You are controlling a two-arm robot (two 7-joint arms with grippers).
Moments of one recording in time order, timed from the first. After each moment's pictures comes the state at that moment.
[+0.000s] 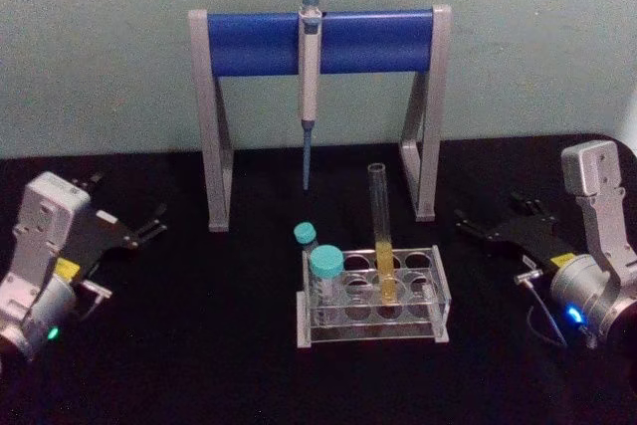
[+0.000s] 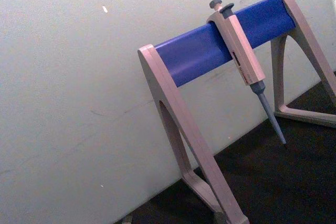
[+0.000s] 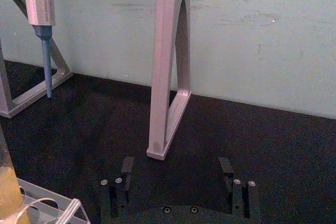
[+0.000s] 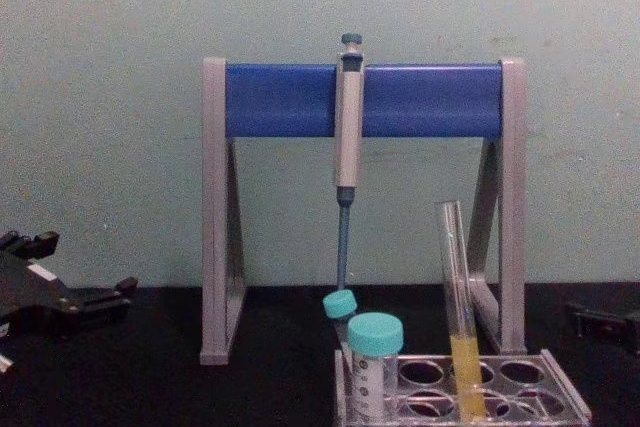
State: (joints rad) left arm -0.20 0.60 0.45 -1.41 -0.25 -0.12 0.03; right arm 0.18 0.40 -0.28 -1.43 0.37 0.16 0.15
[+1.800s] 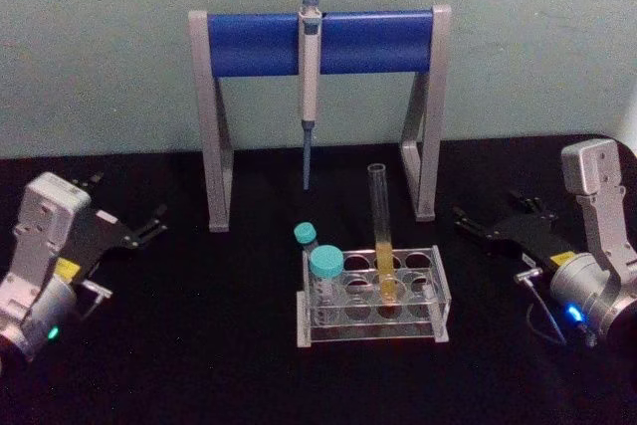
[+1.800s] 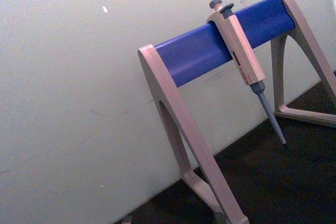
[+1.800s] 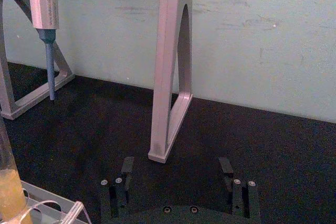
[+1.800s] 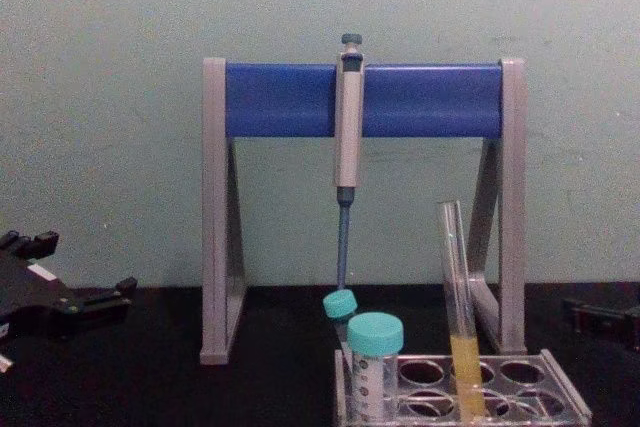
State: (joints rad) left arm -0.20 0.60 0.45 -1.41 -0.25 -0.12 0.03; right arm 0.18 0.41 -0.28 -1.43 0.37 0.15 0.15
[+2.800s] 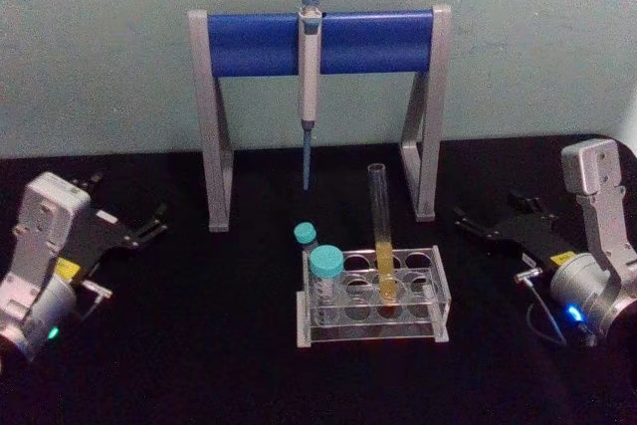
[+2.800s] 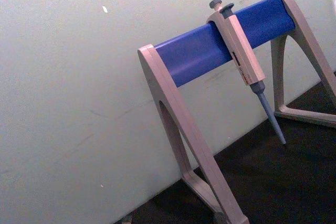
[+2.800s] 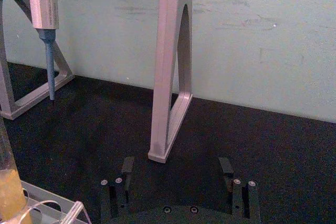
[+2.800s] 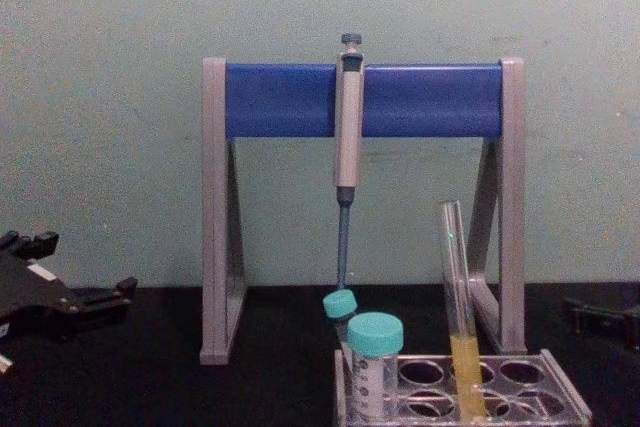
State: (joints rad) left arm -0.20 0.60 0.45 -1.41 -0.25 -0.12 0.03; right arm 0.18 0.41 -0.28 -1.43 0.37 0.15 0.15
